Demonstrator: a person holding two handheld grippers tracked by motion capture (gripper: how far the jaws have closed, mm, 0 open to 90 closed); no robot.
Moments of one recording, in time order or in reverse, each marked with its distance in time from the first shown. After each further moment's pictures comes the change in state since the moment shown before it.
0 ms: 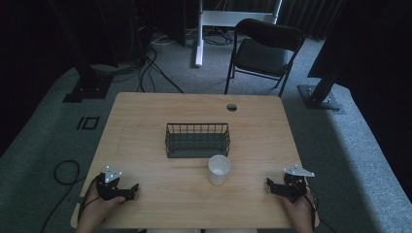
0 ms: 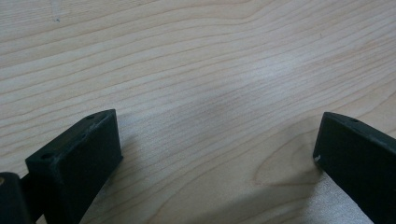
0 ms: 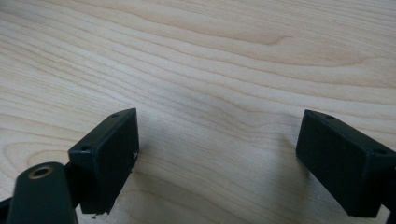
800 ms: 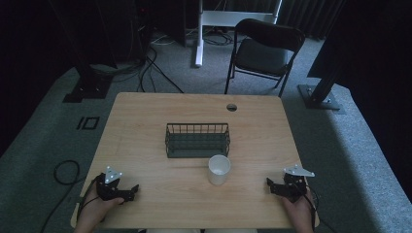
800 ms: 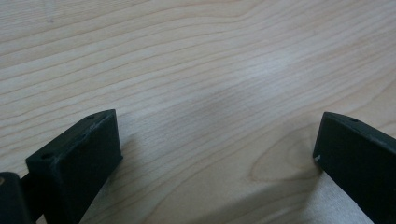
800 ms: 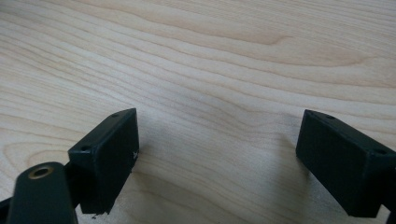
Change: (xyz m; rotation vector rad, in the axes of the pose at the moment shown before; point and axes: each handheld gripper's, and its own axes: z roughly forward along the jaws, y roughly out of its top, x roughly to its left) left arm -0.001 -0.001 -0.001 -0.001 -0.025 0.032; right arm 0.000 0.000 0.000 0.000 0.000 0.000
